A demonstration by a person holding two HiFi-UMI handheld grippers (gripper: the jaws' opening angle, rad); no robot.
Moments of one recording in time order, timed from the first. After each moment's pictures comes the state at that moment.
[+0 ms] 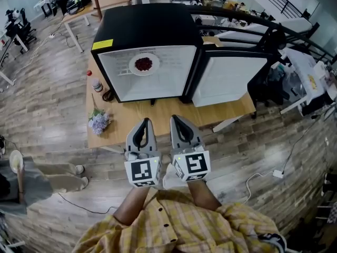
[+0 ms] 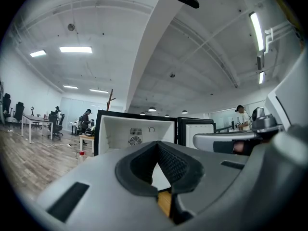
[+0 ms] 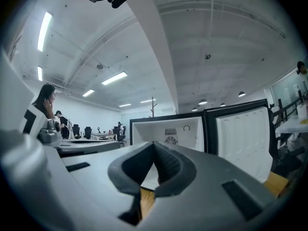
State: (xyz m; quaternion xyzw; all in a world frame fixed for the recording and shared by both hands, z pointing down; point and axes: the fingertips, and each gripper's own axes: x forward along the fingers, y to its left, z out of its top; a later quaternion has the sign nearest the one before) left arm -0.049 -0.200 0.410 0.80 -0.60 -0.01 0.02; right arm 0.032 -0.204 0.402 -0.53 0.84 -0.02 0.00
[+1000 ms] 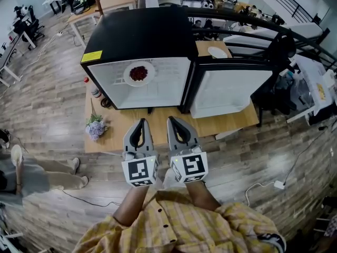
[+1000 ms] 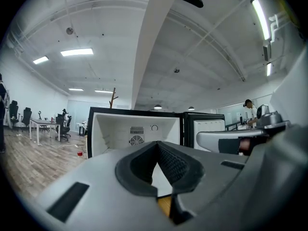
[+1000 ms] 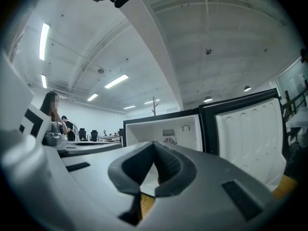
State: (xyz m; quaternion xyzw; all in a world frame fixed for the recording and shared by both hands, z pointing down) left arm -0.017 -0.259 0.414 0.77 -0.63 0.01 0.02; right arm 0.067 -0.264 0.406 -0.50 0.87 -0.03 0.02
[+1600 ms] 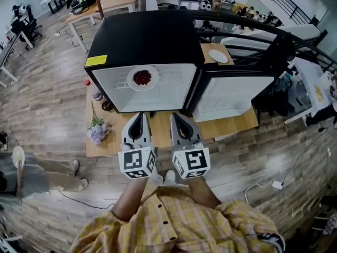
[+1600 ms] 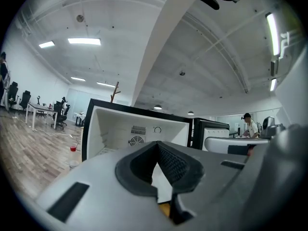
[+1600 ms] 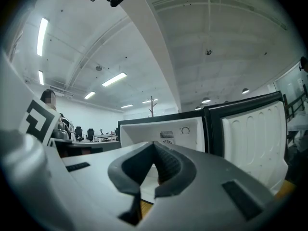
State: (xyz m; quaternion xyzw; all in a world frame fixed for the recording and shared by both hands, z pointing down) left arm -0.044 -0.301 0.408 0.78 -0.62 -0.03 0.07; right arm 0.055 -0.294 0.398 -0.51 0.86 -0.03 0.01
